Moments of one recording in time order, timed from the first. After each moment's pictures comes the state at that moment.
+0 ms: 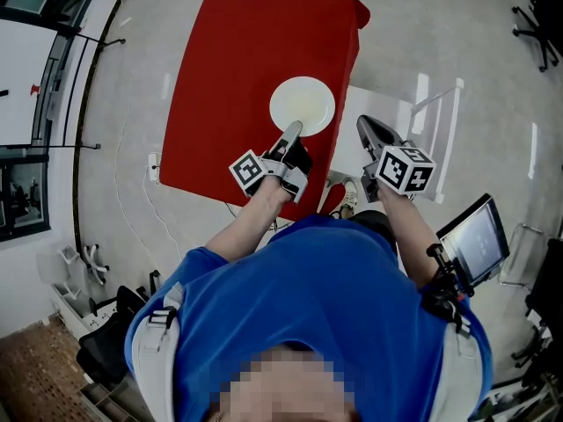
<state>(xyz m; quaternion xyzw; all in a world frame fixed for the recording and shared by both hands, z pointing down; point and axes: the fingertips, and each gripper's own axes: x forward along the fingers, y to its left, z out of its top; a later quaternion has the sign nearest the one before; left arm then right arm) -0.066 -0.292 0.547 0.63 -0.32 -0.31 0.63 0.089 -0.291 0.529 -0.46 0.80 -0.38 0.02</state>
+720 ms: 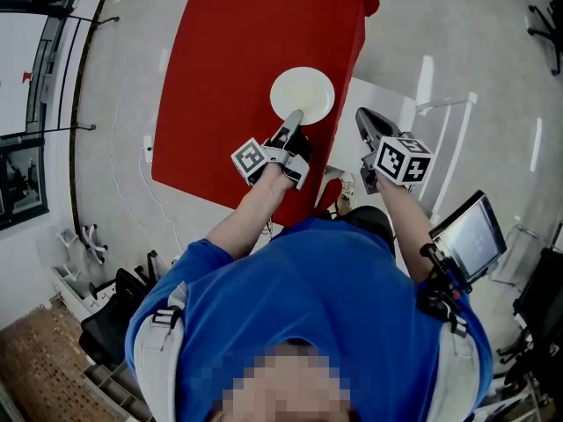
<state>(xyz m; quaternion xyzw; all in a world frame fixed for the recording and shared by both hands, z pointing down) -0.071 -0.322 0.584 0.60 -0.36 -0.30 0.65 0.081 -0.321 0.564 -0.45 0.79 -0.41 -0.02</state>
